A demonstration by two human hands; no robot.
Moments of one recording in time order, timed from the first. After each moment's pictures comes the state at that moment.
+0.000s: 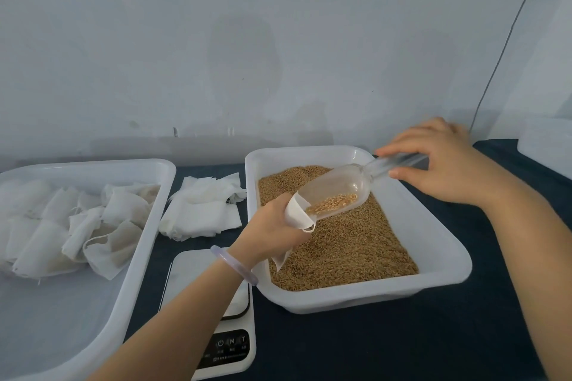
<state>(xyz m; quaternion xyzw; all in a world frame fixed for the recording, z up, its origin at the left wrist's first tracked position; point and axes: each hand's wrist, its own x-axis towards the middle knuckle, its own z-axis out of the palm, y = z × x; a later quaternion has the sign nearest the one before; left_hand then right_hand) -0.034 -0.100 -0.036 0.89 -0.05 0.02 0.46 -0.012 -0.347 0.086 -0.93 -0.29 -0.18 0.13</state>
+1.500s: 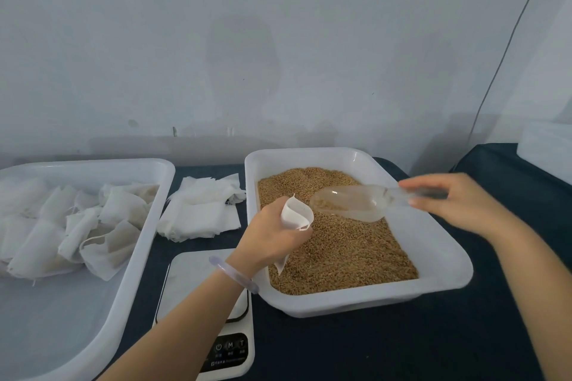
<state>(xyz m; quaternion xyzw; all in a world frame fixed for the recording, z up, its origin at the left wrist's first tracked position) -0.037 -0.100 -0.045 0.85 -0.04 0.06 0.52 0.007 -0.389 0.032 -0.93 -0.16 -0.05 0.33</state>
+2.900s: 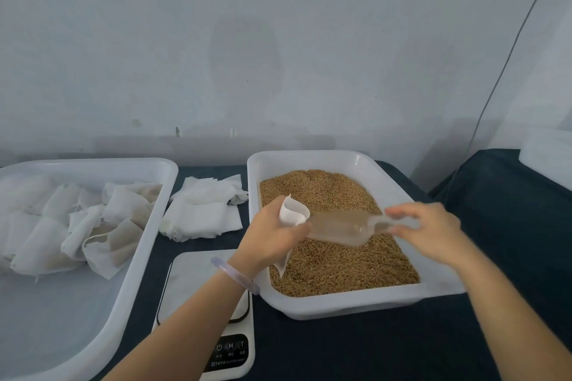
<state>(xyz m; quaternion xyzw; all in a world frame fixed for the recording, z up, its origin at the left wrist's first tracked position) -0.041 -0.101 -0.042 0.82 -0.04 0.07 0.57 0.001 -0.362 -0.010 -0.97 -0.08 -0.05 0.24</state>
